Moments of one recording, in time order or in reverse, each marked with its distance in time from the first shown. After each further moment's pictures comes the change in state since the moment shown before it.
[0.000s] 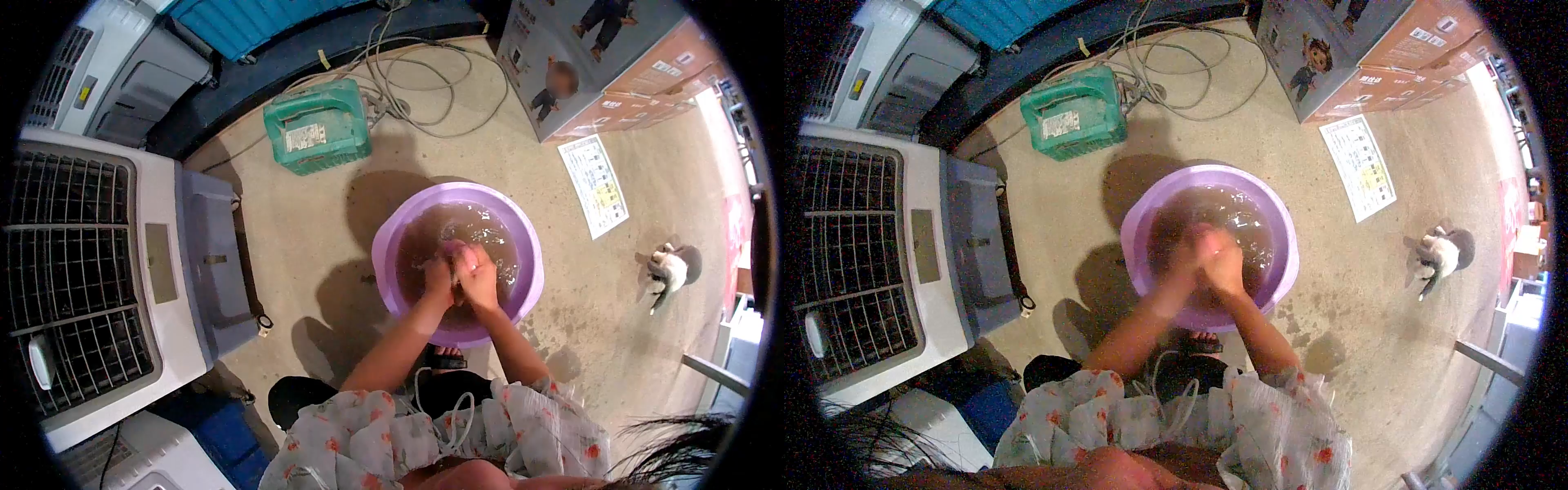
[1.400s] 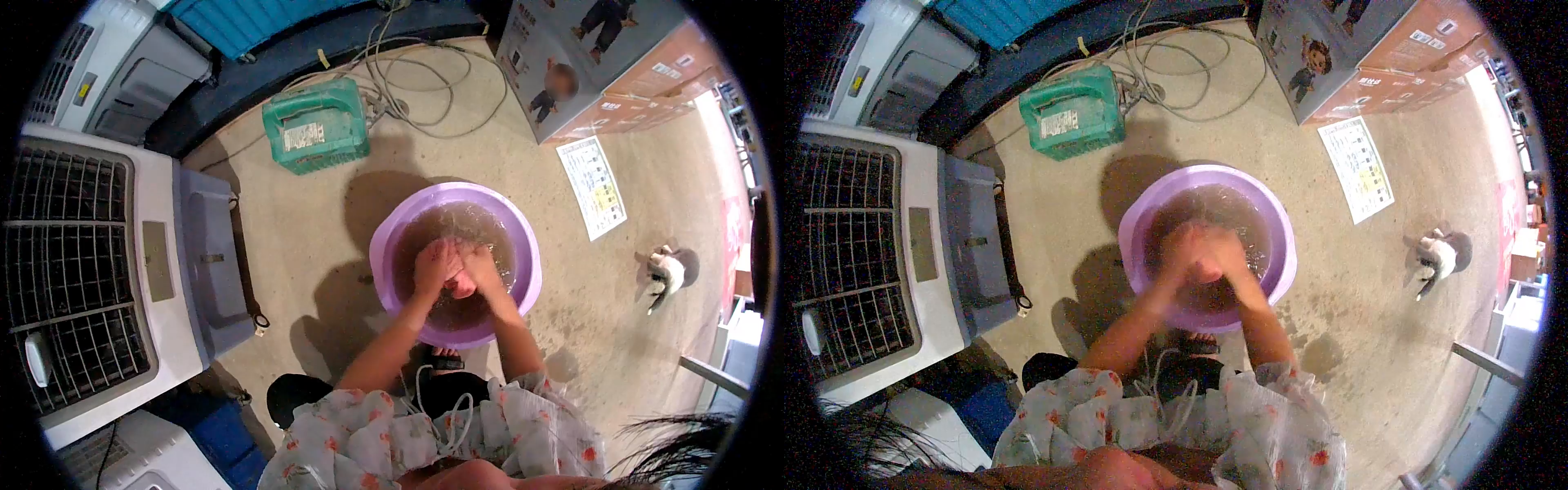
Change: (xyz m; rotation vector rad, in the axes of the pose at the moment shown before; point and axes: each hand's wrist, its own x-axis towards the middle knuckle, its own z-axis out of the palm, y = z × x) left_hand 0.028 -0.028 -0.029 0.599 -0.039 0.342; right_hand 0.026 0.019 -0.010 -0.368 -0.326 0.225
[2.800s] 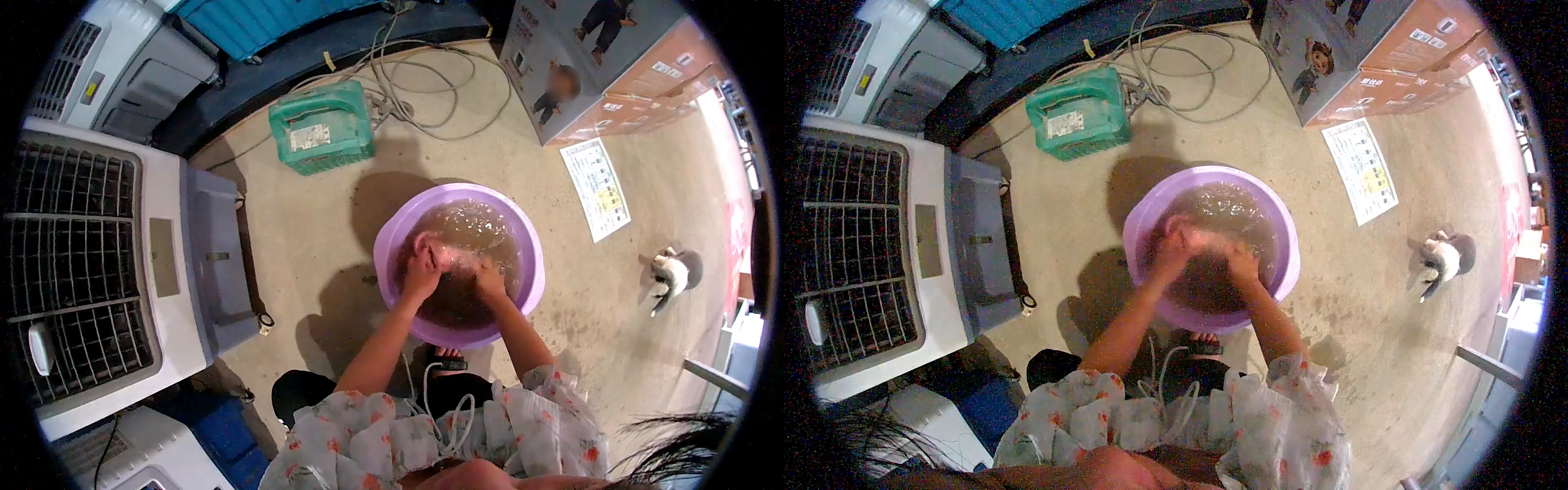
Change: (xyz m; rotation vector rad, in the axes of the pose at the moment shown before) left_hand -0.011 -0.035 -0.028 0.192 -0.060 -0.005; right_hand 0.013 0.173 0.080 -0.291 -0.077 0.105
